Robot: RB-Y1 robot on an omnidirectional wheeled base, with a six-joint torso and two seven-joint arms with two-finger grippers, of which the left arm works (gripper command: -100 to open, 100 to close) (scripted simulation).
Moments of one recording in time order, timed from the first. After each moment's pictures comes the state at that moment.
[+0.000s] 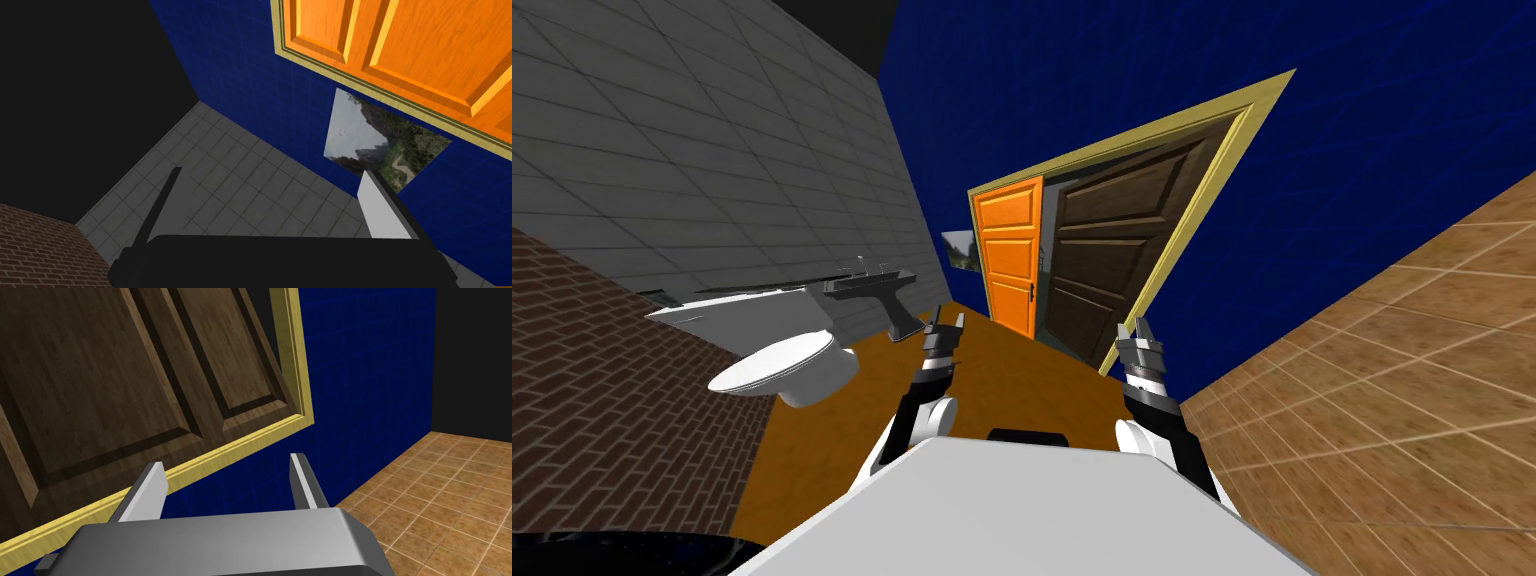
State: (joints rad) arm 0.46 0.03 -0.01 -2.17 0.12 -0.48 0.17
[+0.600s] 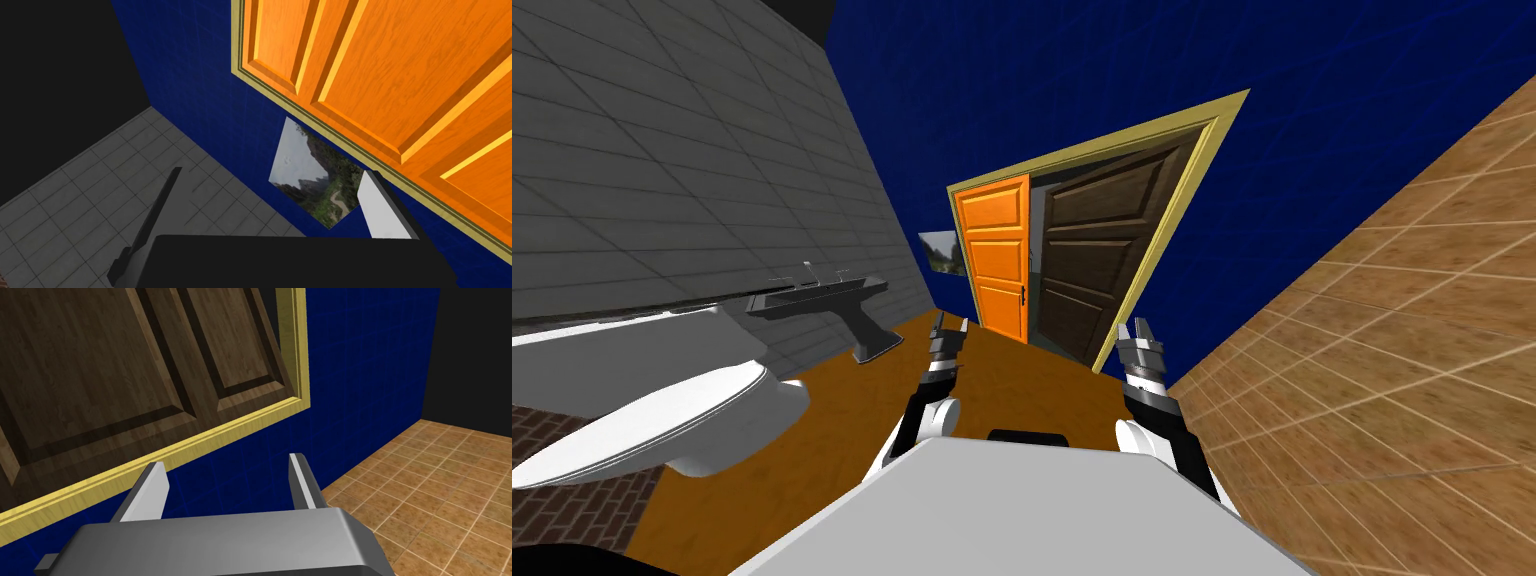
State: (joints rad) arm 0.43 0.06 -0.02 -2.05 0.19 -0.53 0.25
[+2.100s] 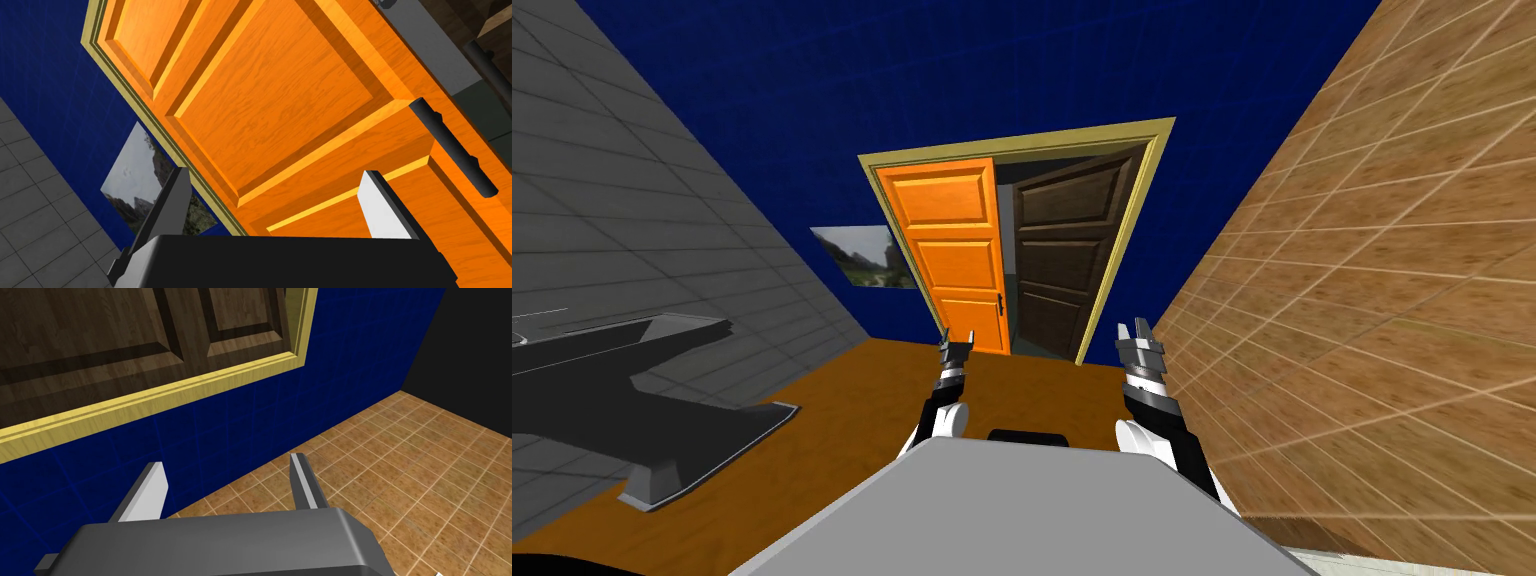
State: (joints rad) arm 0.36 0.08 -0.06 -1.73 0.38 -0.66 0.46
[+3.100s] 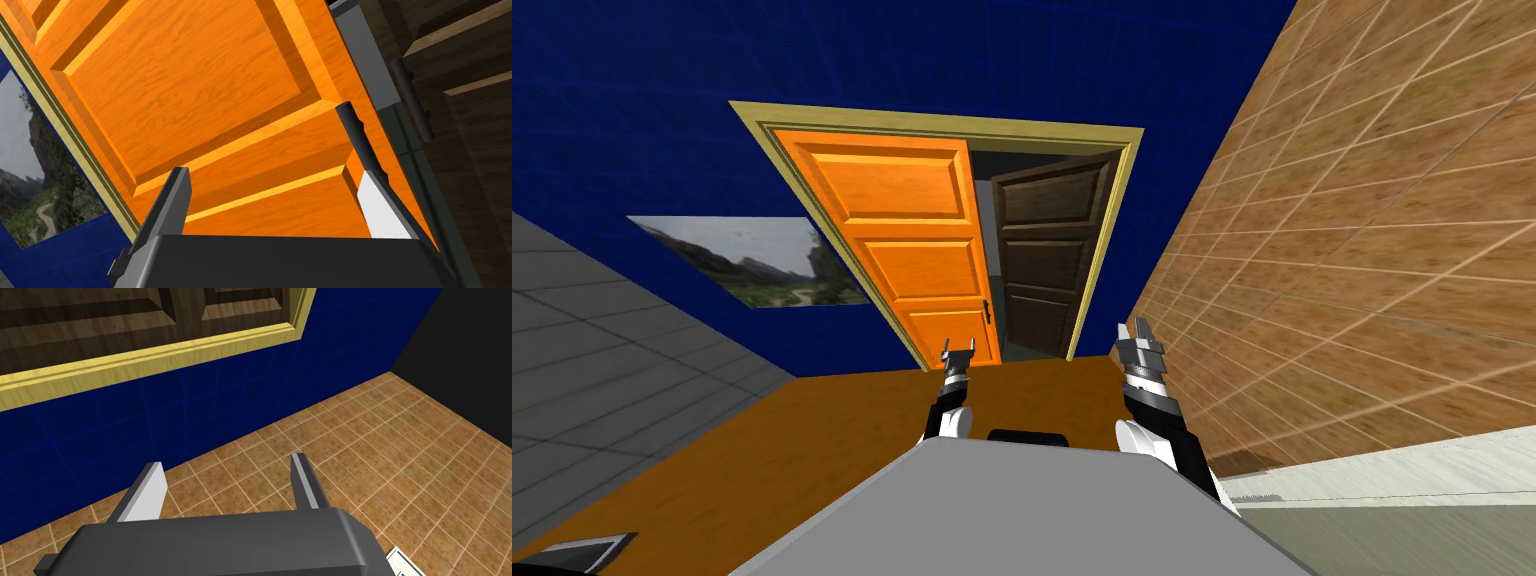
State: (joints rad) arm 0.30 0.08 -0.07 -1.53 0.50 -0.74 0.59
